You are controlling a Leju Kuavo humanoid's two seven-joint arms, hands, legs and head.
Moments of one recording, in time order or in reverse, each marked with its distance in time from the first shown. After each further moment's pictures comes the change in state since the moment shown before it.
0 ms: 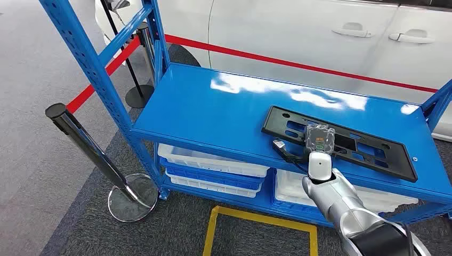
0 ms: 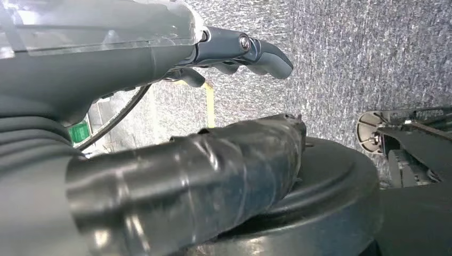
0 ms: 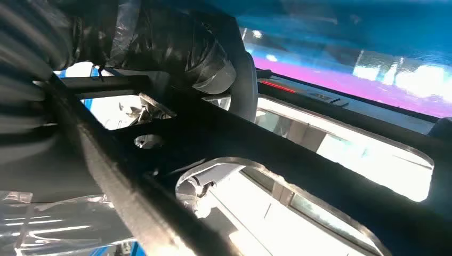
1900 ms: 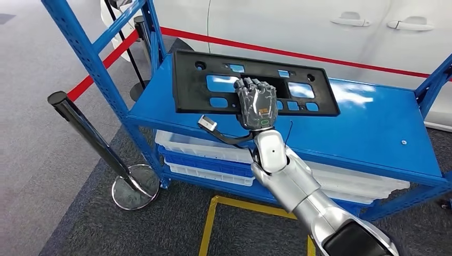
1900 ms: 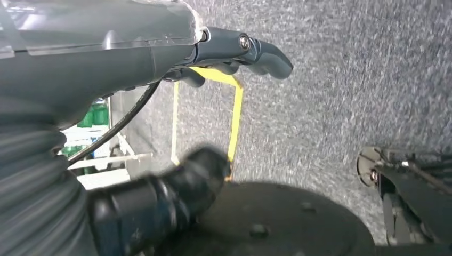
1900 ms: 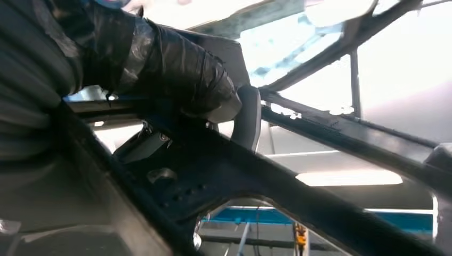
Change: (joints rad) left arm -0.015 0.003 0.068 0.000 -0.058 0.058 0.079; right arm -0.022 0.179 0.223 -0.551 0.054 -0.220 -0.073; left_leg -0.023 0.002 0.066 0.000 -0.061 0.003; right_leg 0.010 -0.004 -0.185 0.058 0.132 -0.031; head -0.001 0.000
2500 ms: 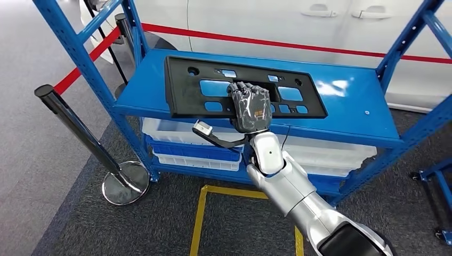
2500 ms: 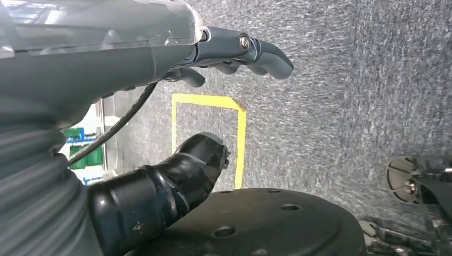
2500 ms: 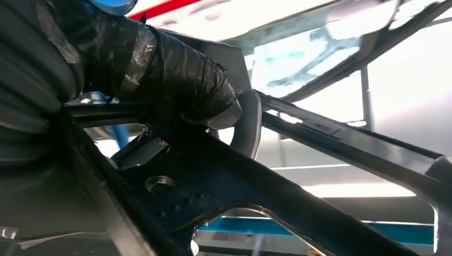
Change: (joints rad) left arm 0.001 -0.001 -0.016 0.001 -0.022 -0.008 -0.009; right arm 0.010 0.031 -0.014 0.021 -0.079 -0.001 -0.074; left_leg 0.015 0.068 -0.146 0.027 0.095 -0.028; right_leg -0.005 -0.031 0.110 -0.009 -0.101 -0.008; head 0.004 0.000
